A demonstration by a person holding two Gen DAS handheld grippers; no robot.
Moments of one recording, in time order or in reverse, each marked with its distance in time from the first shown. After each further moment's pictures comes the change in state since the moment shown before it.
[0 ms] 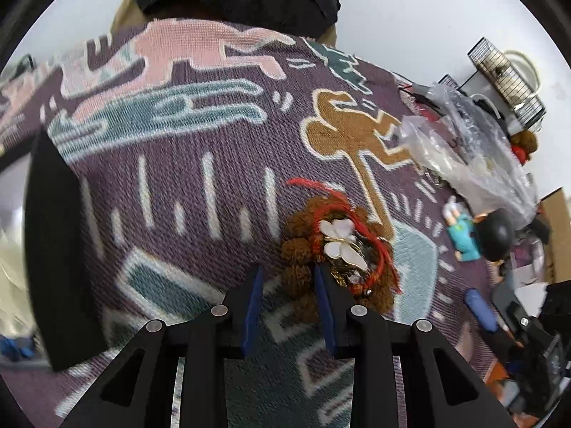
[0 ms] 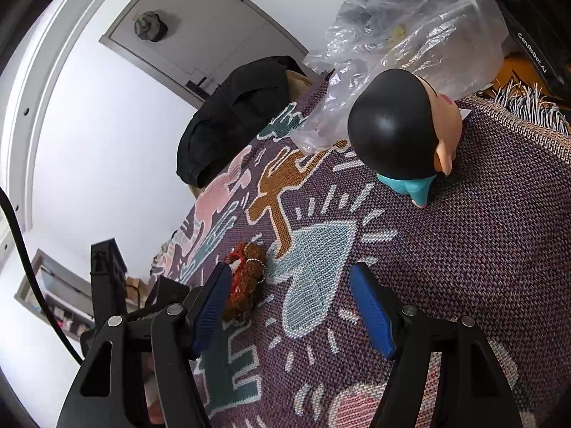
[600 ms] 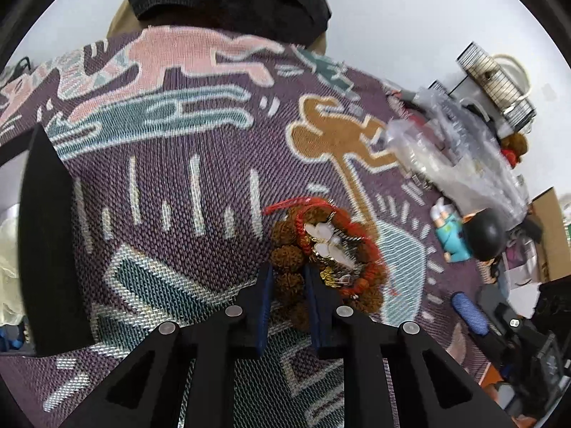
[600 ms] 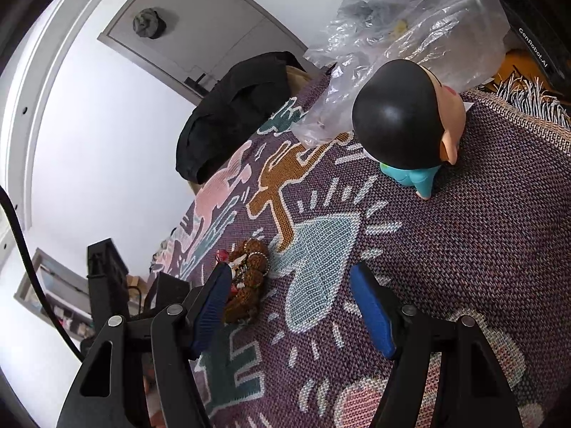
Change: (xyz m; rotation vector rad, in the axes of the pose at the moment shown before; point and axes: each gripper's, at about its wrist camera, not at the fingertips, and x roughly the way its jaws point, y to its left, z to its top) left arm -0.006 -0.006 -0.004 0.015 -0.054 -0.031; right arm 0.004 0.006 -0.003 -0.001 0.013 -0.011
